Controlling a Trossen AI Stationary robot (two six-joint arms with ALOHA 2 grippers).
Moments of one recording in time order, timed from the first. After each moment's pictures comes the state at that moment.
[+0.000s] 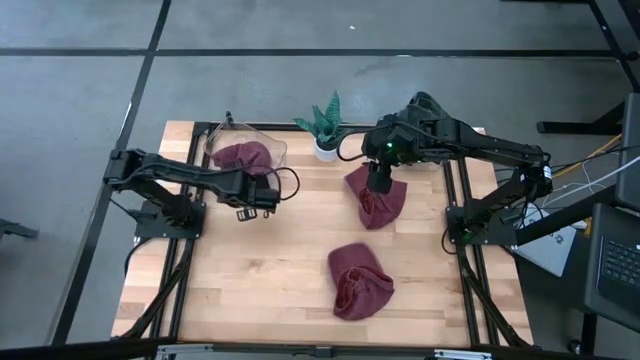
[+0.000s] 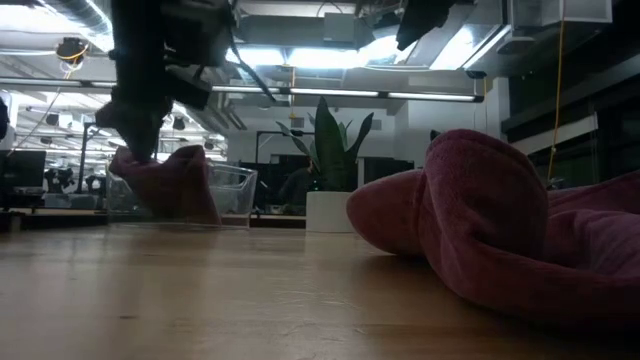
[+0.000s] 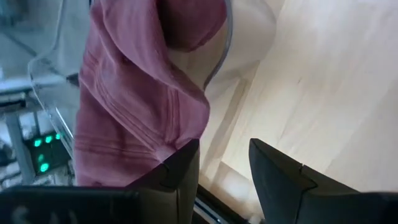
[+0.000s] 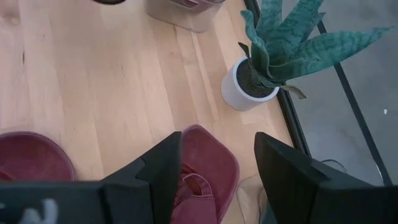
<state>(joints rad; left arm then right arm) 0.00 1.44 0.97 -1.25 -0.56 -0.38 -0.16 1.46 1.68 -1.13 0.27 -0.03</state>
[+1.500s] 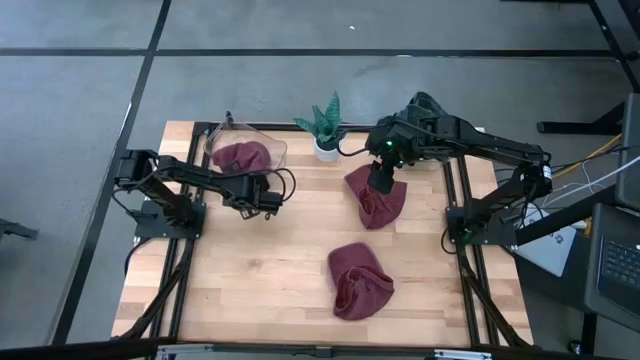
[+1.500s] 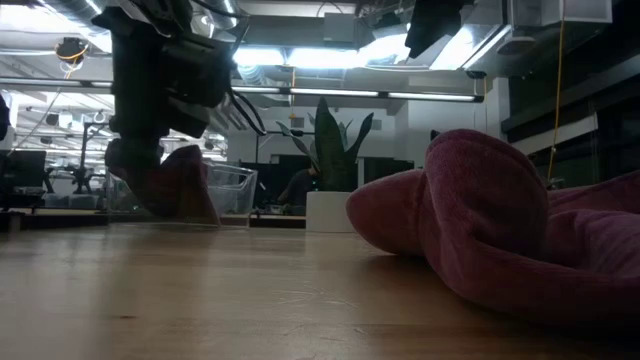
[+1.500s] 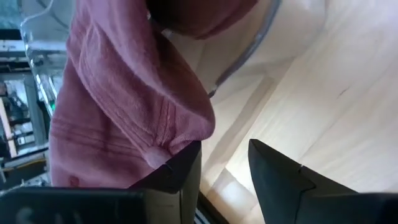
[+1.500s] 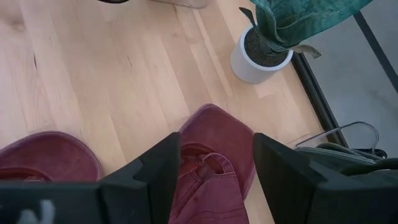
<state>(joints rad) 0.03 1.53 0.88 -1.18 -0.63 -0.54 -0.18 1.46 1.68 -1.20 0.21 0.13</state>
